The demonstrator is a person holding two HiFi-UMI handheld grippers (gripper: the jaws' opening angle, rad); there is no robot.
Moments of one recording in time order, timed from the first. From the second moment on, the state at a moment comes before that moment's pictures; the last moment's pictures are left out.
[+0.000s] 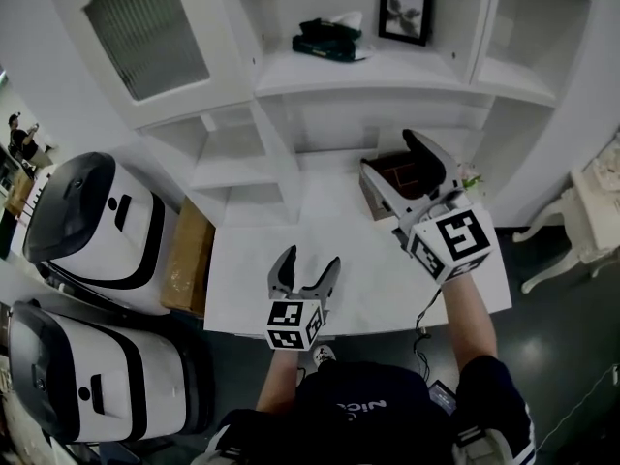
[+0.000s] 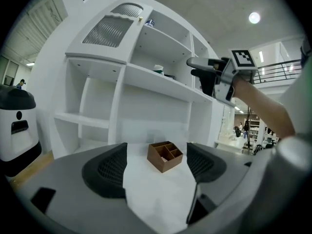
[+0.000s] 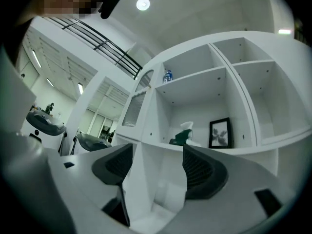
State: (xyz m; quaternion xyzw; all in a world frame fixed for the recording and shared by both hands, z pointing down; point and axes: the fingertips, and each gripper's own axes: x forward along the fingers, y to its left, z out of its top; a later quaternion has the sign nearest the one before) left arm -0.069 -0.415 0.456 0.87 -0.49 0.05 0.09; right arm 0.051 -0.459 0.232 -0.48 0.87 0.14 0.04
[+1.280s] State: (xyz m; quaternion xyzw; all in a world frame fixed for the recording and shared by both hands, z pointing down) left arm -0.129 -0.490 0.423 0.85 -0.51 0.01 0.10; right arm 0.055 -0.703 0.135 -0.55 0.83 0.00 -0.12
